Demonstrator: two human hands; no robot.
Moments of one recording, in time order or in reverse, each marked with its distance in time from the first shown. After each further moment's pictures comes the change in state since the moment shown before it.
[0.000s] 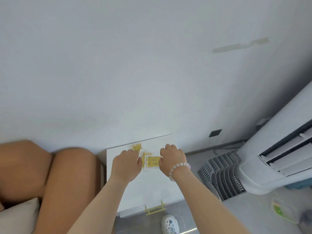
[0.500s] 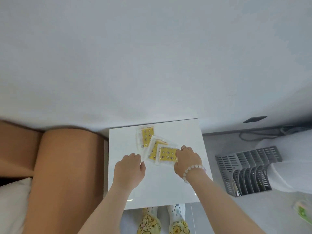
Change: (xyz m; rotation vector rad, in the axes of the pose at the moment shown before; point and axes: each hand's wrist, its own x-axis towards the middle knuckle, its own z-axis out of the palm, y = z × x) left_hand 0.083 -0.056 0.141 -0.032 -0.367 -0.169; right_hand 0.151 0.038 0.131 -0.026 -0.415 0.048
